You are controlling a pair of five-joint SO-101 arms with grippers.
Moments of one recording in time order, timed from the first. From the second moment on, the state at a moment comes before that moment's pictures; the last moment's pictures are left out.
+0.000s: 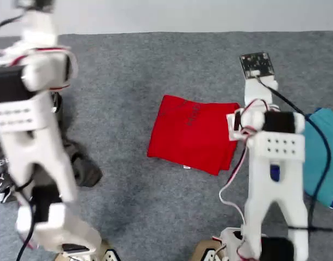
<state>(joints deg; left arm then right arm) -12.2 5.8 -48.7 99.4 -5.5 1.0 -20.0 16.6 73.9 10.1</state>
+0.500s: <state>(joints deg) -22.2 -5.2 -31.8 99.4 -5.6 -1.4 10.9 -4.3 67.5 1.3</state>
